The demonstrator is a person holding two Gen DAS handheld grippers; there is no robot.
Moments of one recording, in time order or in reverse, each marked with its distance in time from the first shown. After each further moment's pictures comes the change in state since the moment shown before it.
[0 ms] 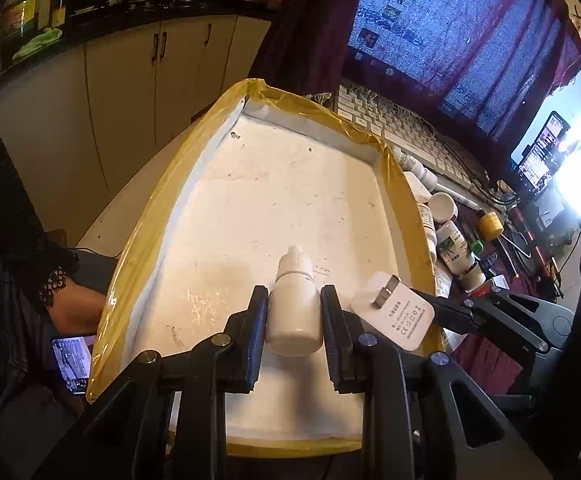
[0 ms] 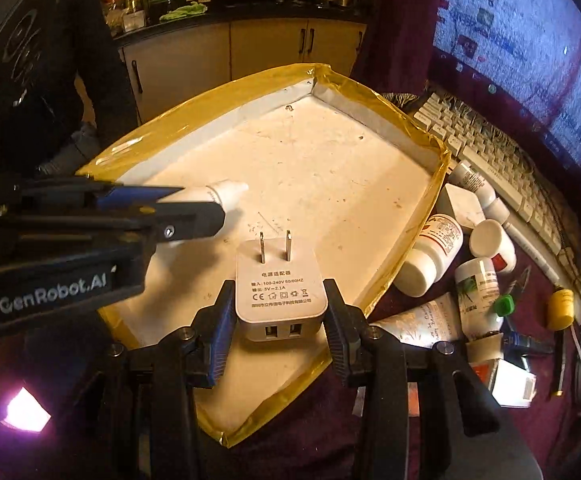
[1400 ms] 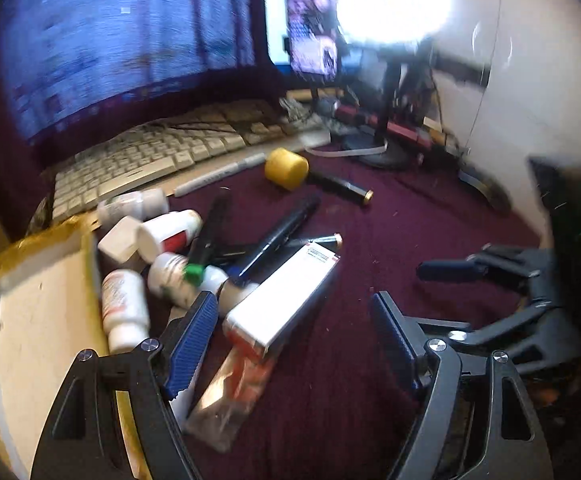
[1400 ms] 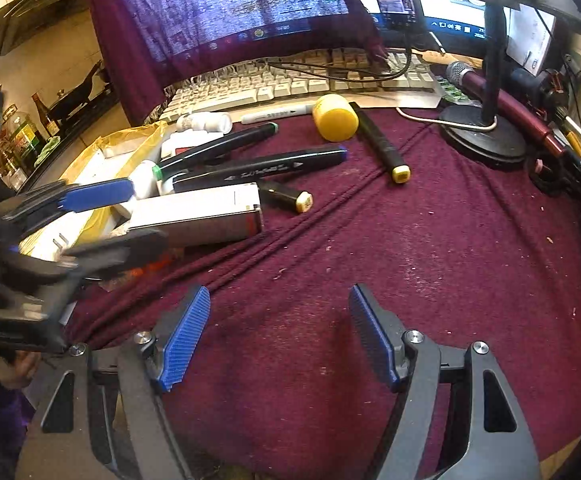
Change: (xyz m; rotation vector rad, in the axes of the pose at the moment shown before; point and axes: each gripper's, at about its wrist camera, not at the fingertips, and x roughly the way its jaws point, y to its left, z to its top) left arm 0.043 -0.228 -0.012 0.729 0.024 -0.265; right arm -0.088 -0.176 -0.169 0.656 -0.120 -0.138
